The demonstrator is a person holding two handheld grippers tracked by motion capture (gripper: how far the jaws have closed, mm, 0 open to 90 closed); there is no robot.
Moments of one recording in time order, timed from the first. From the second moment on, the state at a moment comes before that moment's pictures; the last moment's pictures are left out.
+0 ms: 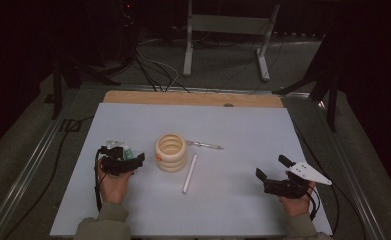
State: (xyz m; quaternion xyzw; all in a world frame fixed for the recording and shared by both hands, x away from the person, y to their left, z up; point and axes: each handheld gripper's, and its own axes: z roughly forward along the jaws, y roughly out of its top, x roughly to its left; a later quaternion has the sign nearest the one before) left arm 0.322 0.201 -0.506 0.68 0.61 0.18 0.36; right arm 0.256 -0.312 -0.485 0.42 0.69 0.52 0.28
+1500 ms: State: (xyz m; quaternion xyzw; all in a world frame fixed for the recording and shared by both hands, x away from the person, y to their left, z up) left arm 0.320 0.216 -0.501 0.68 0.63 0.16 0.33; right arm 0.256 -0.312 -0.486 0.42 0.69 0.52 0.28
